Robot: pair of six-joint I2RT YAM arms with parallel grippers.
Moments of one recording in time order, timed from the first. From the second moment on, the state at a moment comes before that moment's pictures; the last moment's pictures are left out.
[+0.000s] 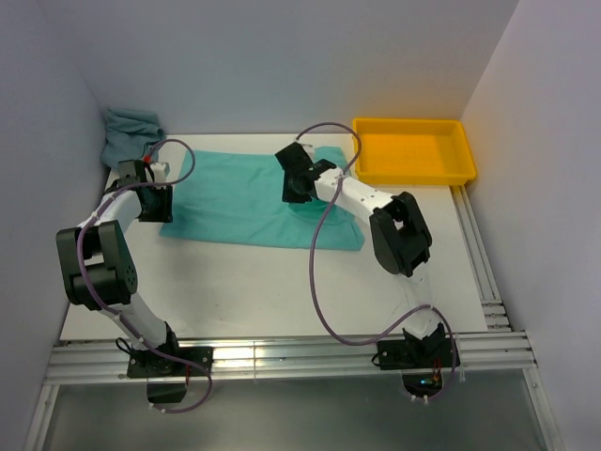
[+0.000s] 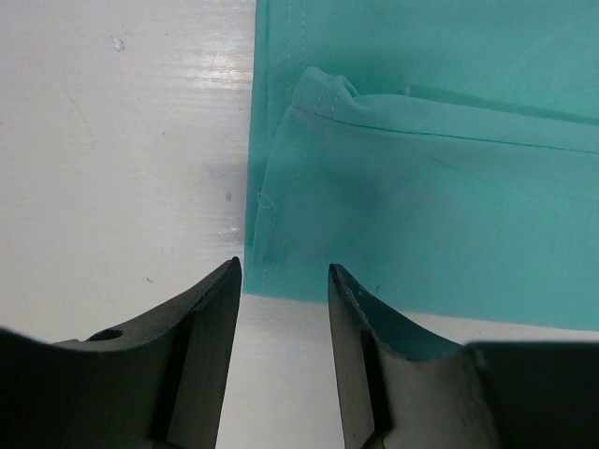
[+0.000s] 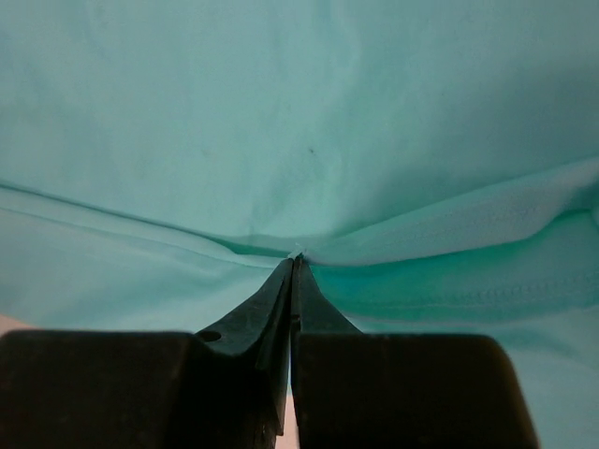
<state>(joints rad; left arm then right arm) 0.19 1.71 1.14 -0.43 0.11 0.19 0.64 2.10 1.72 -0.57 0.19 0.65</state>
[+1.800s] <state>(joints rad) 0.19 1.71 1.15 -0.43 0.12 0.19 0.55 2.13 1.73 -0.74 0.48 0.54</state>
